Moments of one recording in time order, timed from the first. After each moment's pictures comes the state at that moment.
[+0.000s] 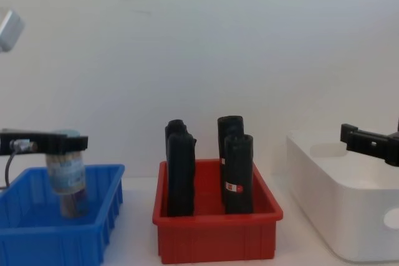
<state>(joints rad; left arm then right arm) -0.43 0.41 0.23 -1.34 -0.39 0.32 -0.18 -0.01 0.34 -0.23 -1.77 0.29 0.03 0.07</state>
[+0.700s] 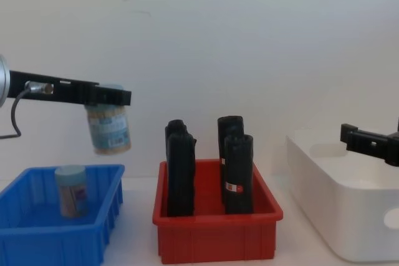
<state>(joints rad) -0.42 0.46 0.22 -1.57 -0.42 0.47 -0.39 -0.01 0.34 -0.23 -1.77 0.29 0.03 0.07</state>
